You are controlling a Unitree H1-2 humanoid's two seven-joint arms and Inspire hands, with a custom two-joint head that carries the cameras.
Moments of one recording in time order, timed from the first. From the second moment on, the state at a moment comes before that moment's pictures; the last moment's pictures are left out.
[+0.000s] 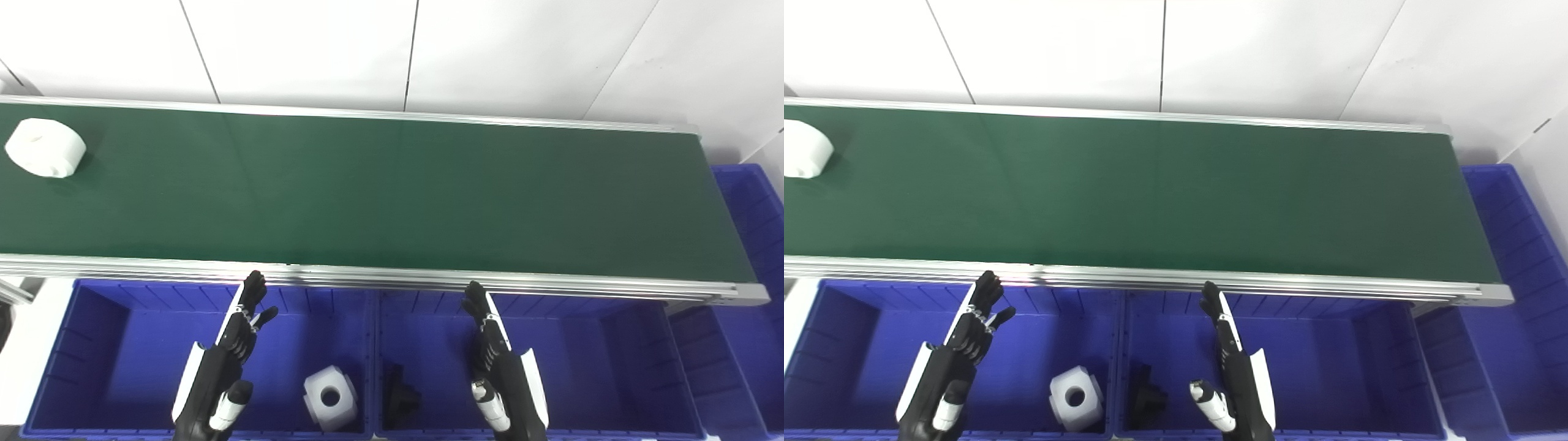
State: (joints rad) left arm 0.56 0.13 -0.20 -0.15 0.00 -0.43 -0.18; right arm 0.66 -0.04 0.34 -0.17 -0.24 -0.41 -0.20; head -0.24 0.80
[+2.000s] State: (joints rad) left arm 0.51 0.18 -0.34 -0.08 0.11 -0.43 0.01; right arm 0.64 -0.04 0.33 -0.10 -0.22 -0.41 -0.16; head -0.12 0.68
